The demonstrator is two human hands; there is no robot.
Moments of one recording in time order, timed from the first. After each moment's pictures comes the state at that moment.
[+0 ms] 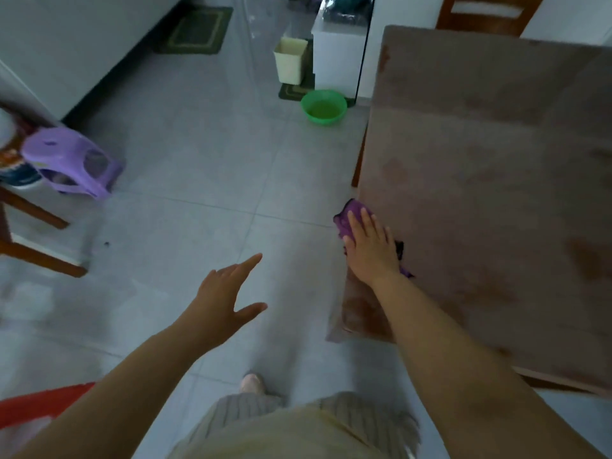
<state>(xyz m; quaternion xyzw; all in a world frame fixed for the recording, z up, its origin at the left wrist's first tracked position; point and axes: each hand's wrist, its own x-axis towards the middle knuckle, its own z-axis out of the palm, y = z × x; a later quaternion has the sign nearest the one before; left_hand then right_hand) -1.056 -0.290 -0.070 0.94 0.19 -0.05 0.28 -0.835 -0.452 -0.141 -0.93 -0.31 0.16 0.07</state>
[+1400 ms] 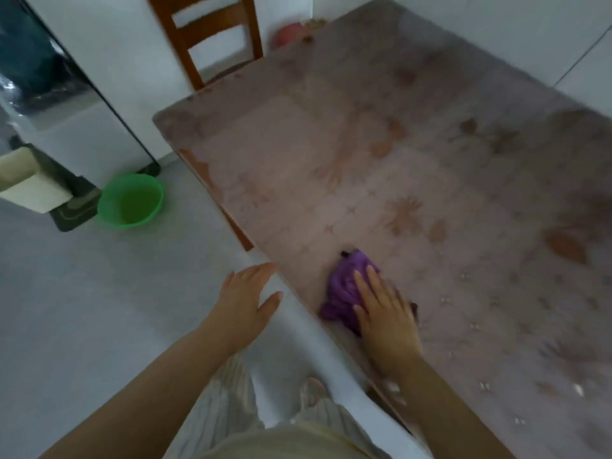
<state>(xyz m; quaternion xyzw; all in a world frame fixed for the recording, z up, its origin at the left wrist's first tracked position) -0.525 -0.159 -0.088 0.92 -0.24 -0.19 0.23 -0.634 -0.376 -0.147 -0.98 0.14 0.11 0.13</state>
